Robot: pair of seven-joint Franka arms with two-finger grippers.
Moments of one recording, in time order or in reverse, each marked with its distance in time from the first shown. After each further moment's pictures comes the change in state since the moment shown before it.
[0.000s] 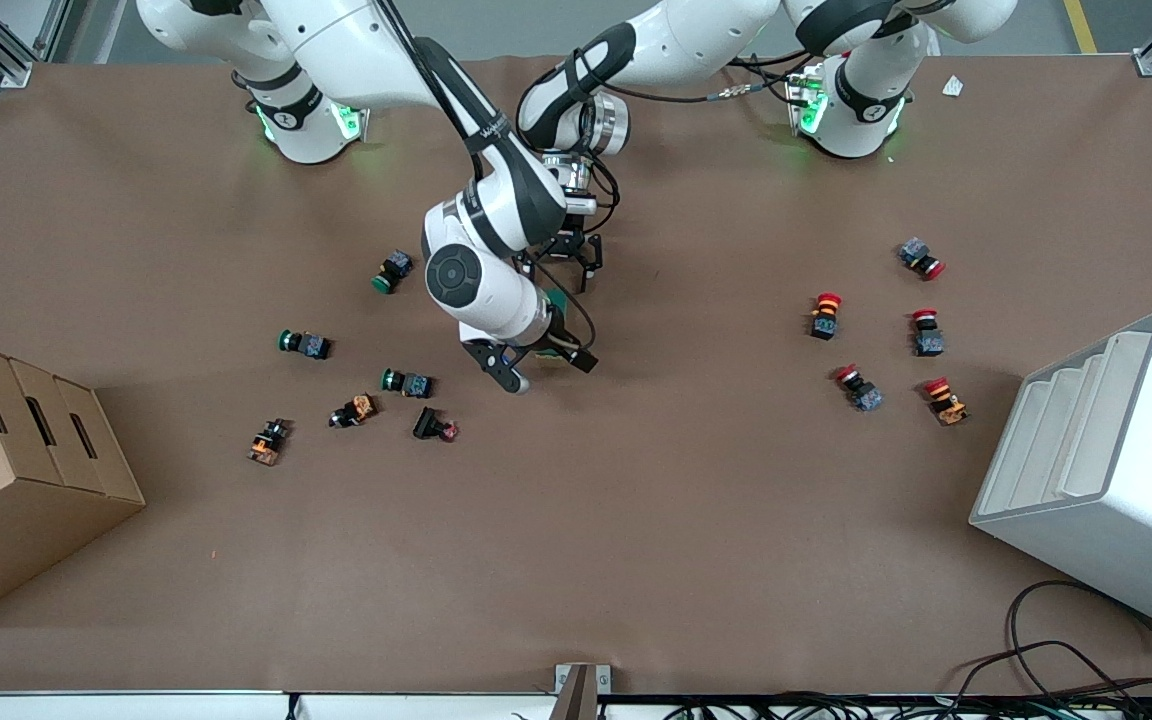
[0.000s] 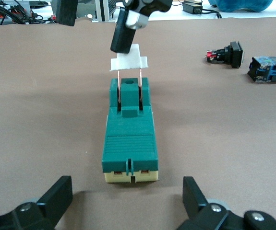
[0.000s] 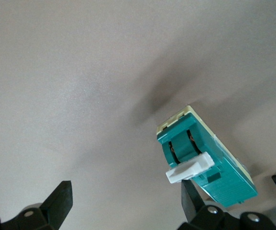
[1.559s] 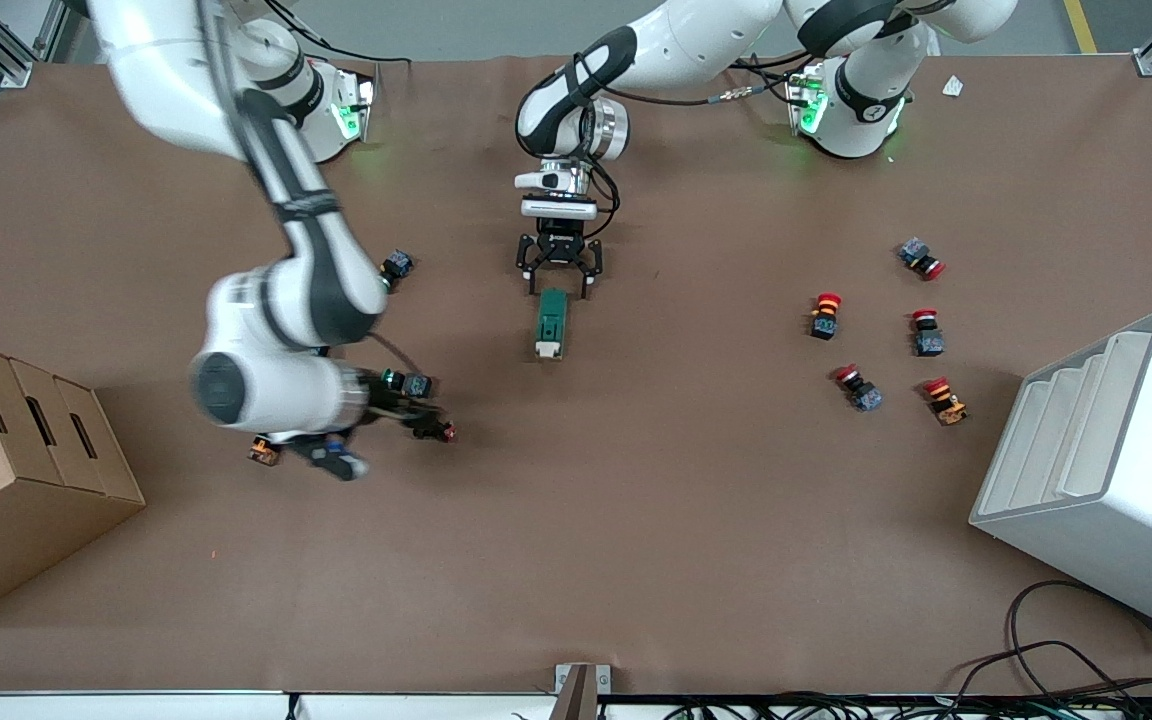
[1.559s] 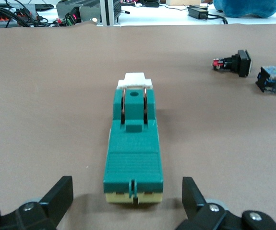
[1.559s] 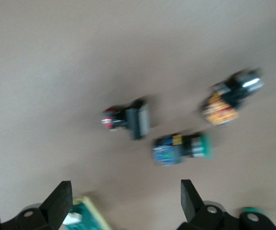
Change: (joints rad) left arm 0.007 0.001 0.011 0.028 -0.013 0.000 0.000; right arm -0.443 -0.098 -0.033 0.106 -0.224 -0.475 -0.601
